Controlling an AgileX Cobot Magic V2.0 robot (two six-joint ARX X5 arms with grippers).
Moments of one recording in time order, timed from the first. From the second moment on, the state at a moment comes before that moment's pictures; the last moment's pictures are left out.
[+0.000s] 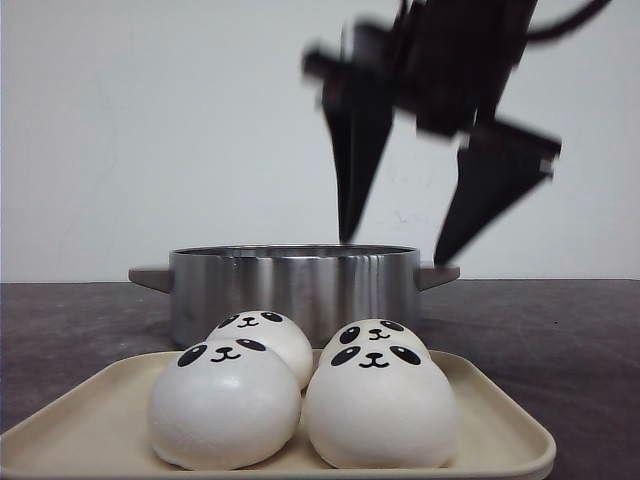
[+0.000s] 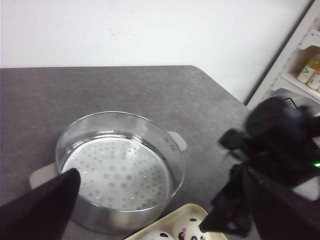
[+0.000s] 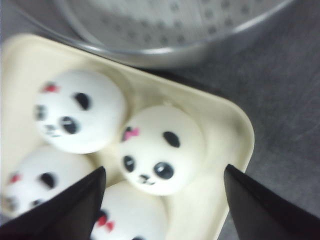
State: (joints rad) left arm -0.34 0.66 0.94 -0.52 0.36 -0.20; right arm 0.75 1.57 1.13 -0.76 -0.08 0.51
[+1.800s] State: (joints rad) left arm -0.38 0.66 0.94 -0.59 0.34 -0.20; right arm 0.60 2.09 1.78 -0.66 0.11 0.23
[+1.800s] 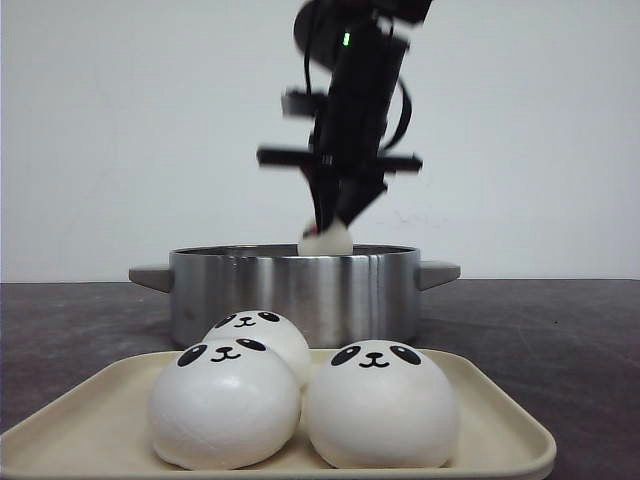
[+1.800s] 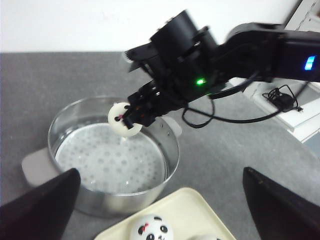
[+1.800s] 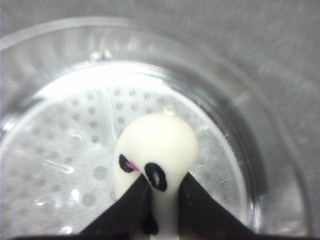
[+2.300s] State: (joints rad) left arm -0.38 0.66 0.94 -0.61 0.34 -0.20; right arm 0.57 2.13 1.78 -0.63 0.11 0.23
